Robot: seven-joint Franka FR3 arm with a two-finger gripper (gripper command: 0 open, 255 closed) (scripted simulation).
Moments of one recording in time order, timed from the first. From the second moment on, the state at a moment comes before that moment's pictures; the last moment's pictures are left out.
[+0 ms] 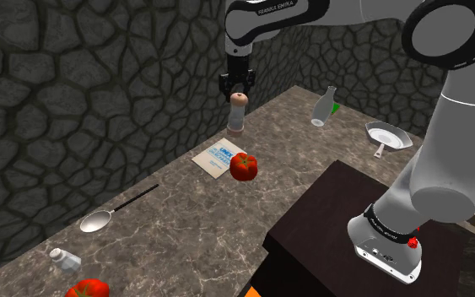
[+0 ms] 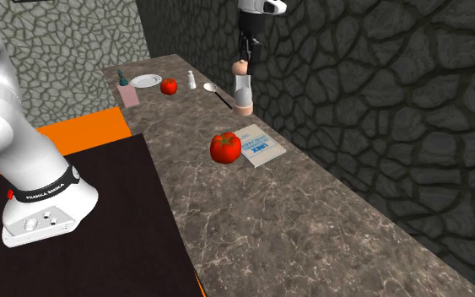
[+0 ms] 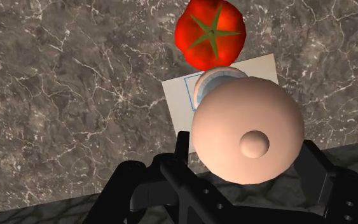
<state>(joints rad) 0.11 0.30 -0.04 -1.67 0.04 1.89 0.29</state>
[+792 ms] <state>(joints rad) 0.27 0.39 0.04 -1.65 0.03 1.96 0.53</state>
